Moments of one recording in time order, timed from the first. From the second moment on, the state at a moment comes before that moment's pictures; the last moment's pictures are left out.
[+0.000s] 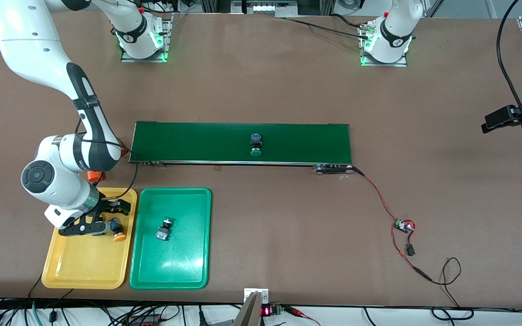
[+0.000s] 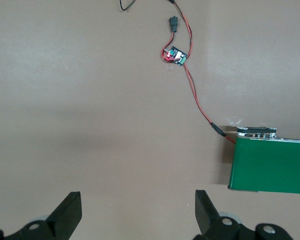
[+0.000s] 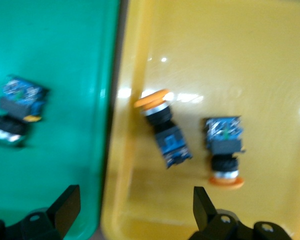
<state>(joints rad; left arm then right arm) 0.13 0.13 -0.06 -1.47 0.00 1.53 -0.02 0.04 0.69 0.07 -1.48 -0.05 2.21 0.00</state>
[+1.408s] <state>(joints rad) 0.13 0.13 -0.06 -1.47 0.00 1.53 -0.02 0.51 0.44 0.13 -1.66 -0.02 2.07 0.70</state>
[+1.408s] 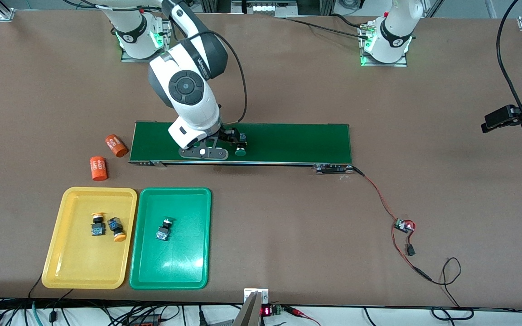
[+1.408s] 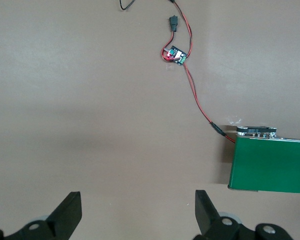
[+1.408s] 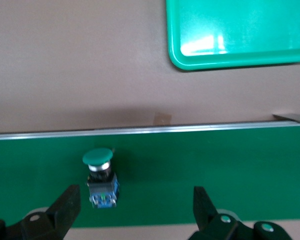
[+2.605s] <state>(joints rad) 0.13 0.13 -0.06 -1.47 0.00 1.53 -0.02 0.55 0.50 0.13 -1.82 -0.02 2.21 0.71</state>
